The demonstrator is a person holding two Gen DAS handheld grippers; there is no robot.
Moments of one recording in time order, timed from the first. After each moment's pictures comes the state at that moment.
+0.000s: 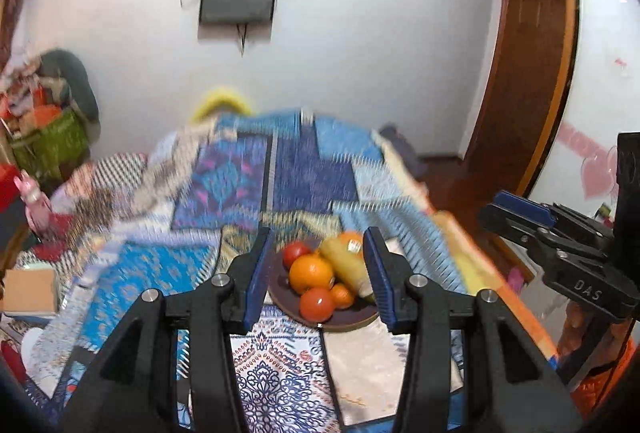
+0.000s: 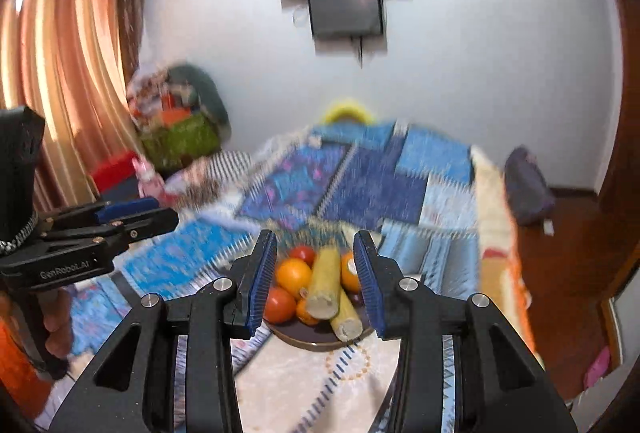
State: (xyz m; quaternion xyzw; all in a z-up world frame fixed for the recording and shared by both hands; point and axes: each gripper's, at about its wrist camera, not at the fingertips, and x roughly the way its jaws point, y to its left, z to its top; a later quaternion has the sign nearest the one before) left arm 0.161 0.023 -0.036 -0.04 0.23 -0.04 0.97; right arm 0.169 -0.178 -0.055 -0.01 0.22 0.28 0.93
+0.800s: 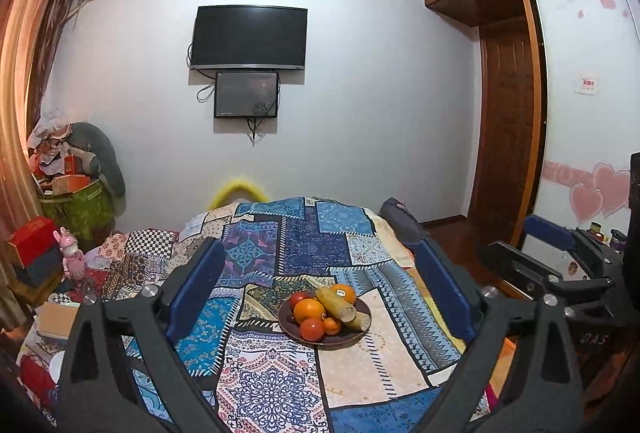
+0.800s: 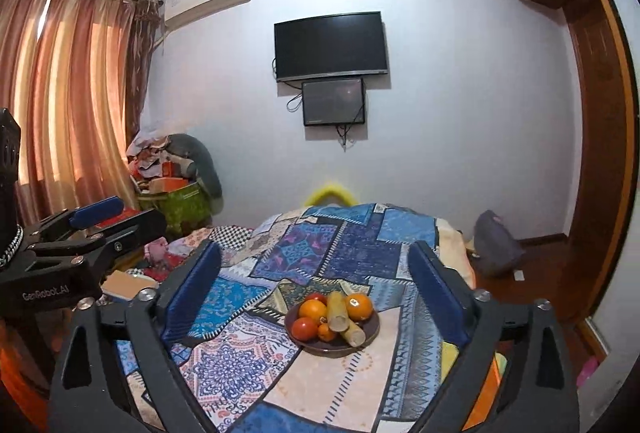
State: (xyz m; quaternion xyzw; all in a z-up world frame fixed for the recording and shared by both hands) left arm 0.017 -0.005 0.022 -0.01 0.09 -0.01 1.00; right arm 0.039 -0.193 -0.007 0.01 0.09 0.23 0.97
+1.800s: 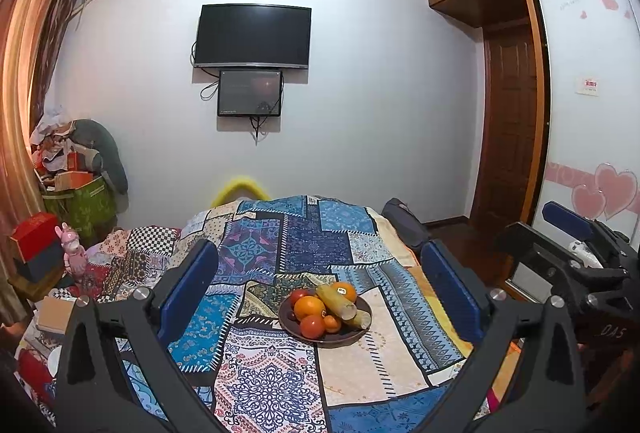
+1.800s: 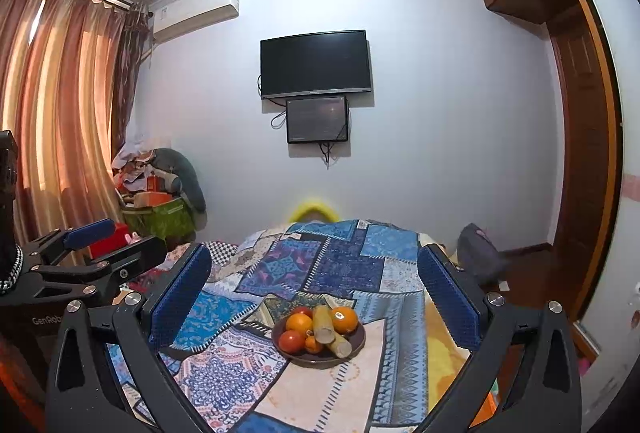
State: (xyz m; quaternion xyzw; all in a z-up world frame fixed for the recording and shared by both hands) left arm 0.013 -0.007 0.015 -0.01 0.10 -0.01 1.00; right arm 0.019 -0.198 -0.003 0.01 0.06 0.21 0.98
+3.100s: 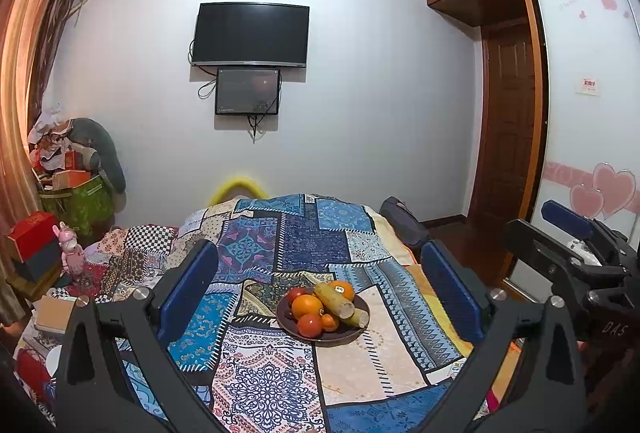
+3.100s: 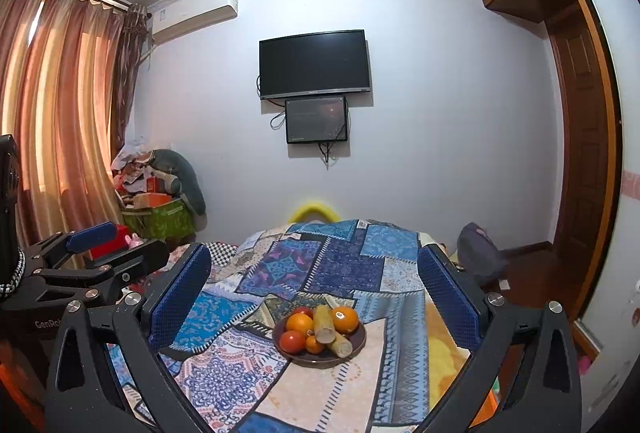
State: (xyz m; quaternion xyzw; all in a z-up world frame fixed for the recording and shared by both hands) left arm 0.014 -0.008 0.014 -0.02 0.10 -0.01 0.99; right arm 0.019 -0.198 -0.001 0.02 0.06 0.20 0.98
